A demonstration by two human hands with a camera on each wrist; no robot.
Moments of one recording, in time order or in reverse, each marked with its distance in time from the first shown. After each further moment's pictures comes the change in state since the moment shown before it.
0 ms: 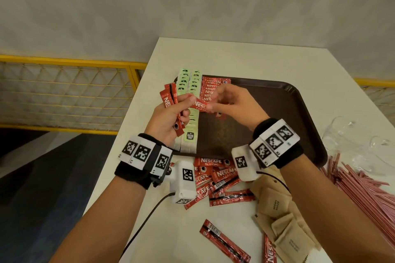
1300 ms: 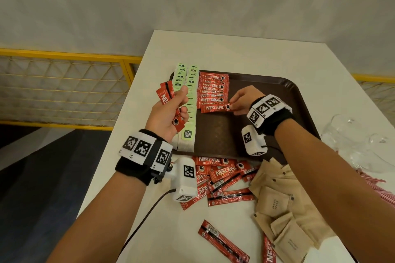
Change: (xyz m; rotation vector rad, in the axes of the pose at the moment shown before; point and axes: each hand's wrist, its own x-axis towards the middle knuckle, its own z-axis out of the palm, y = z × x) left_hand 0.016 -0.006 -0.002 -0.015 0.114 -0.051; right_hand 0.050 0.059 -0.039 -0.141 0.096 0.679
